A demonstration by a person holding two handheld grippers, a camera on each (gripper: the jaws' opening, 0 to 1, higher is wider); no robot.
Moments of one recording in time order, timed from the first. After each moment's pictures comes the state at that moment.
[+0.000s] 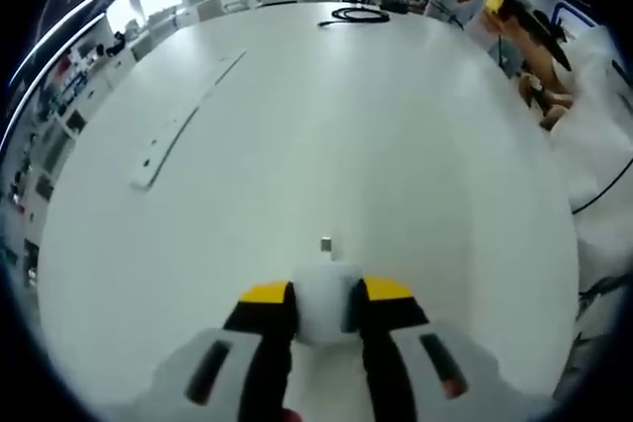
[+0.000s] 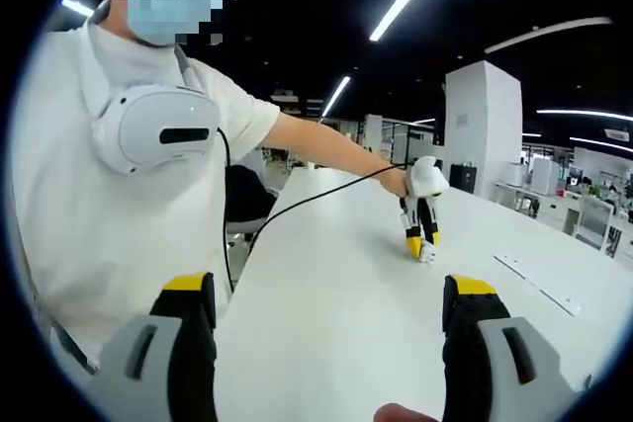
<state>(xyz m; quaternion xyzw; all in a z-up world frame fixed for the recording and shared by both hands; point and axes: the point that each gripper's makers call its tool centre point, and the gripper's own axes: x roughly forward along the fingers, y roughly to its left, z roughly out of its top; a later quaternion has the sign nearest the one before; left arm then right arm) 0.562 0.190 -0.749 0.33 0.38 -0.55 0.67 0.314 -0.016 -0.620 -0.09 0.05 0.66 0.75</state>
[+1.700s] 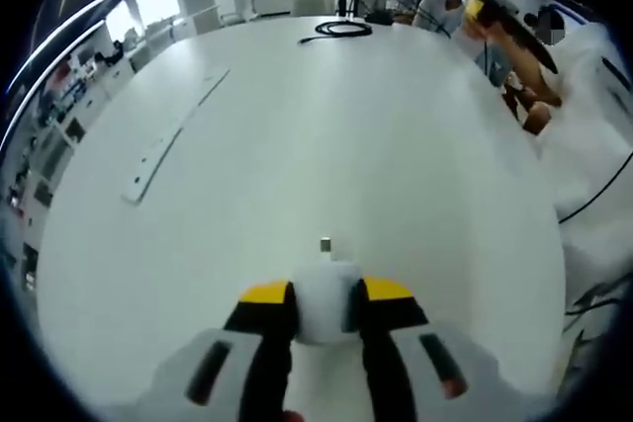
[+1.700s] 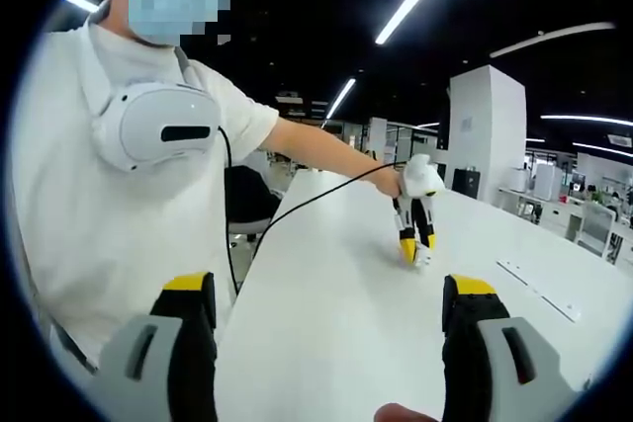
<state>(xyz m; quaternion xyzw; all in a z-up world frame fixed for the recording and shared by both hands) 0.535 0.188 -0.734 0.32 0.36 -0.56 0.67 0.307 -0.014 -0.616 -0.10 0.04 0.66 0.74</state>
